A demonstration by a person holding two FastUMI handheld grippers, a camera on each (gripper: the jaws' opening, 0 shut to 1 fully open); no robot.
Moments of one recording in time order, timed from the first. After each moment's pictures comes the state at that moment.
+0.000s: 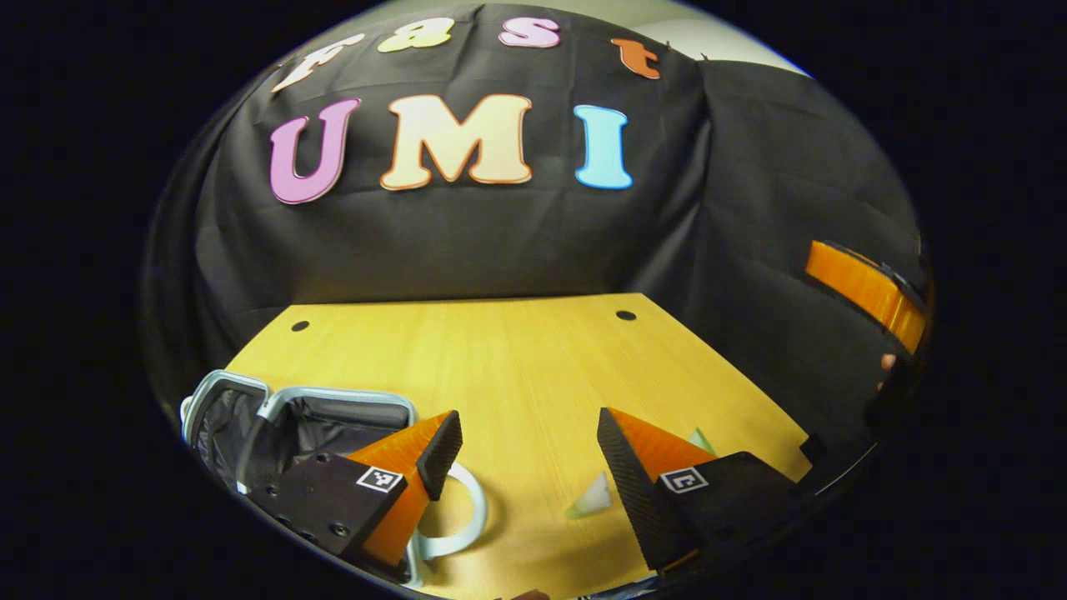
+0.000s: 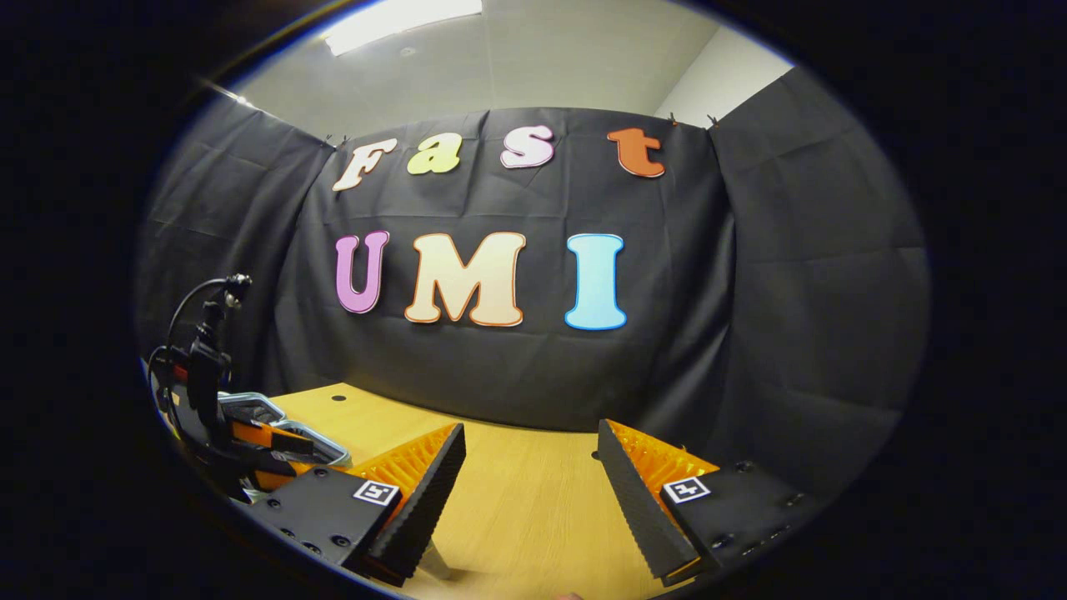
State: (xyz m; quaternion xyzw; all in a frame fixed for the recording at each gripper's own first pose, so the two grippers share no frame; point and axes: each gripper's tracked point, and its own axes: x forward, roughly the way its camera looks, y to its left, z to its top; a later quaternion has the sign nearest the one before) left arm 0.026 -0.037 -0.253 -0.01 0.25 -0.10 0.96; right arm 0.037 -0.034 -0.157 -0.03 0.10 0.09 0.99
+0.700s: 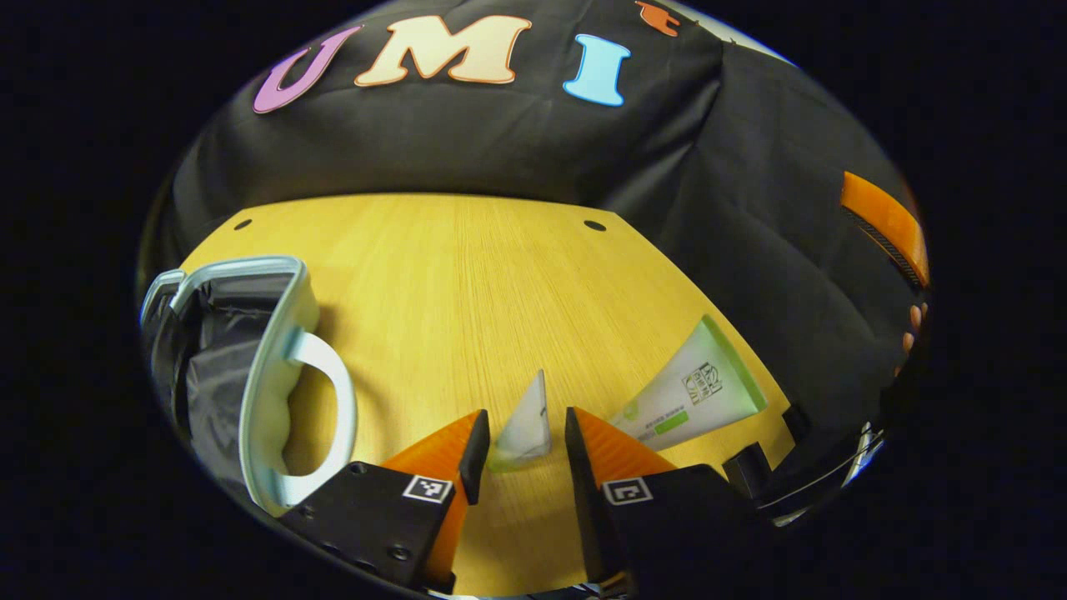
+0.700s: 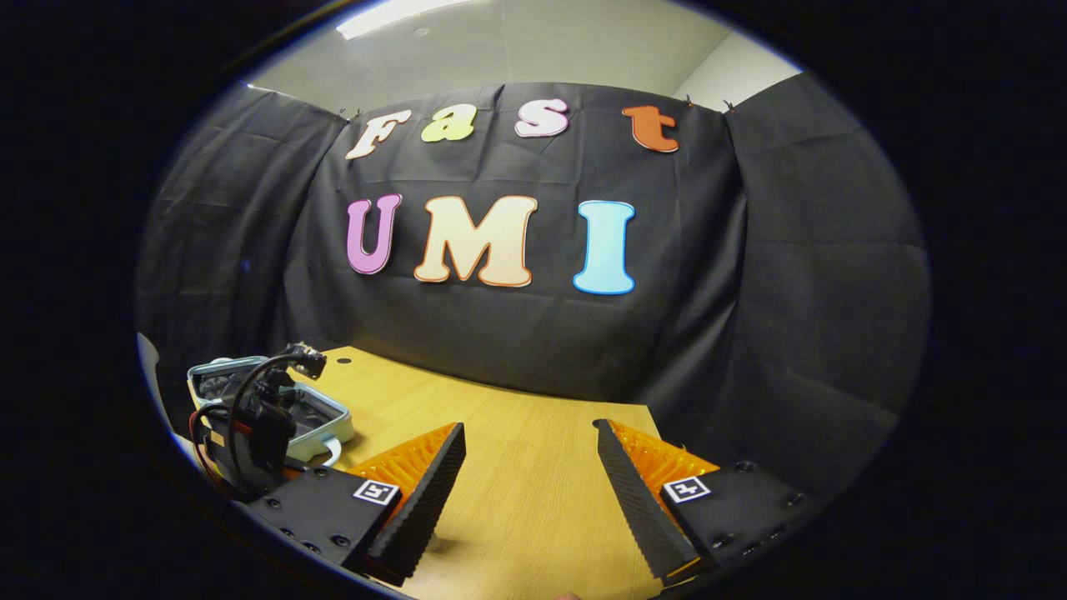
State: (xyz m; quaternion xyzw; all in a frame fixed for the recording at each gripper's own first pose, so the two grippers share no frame) left arm -0.003 -0.093 -0.368 -0.08 0.37 -0.14 0.91; right arm 0.010 -0.037 -0.208 -0.05 0.16 0.11 0.98
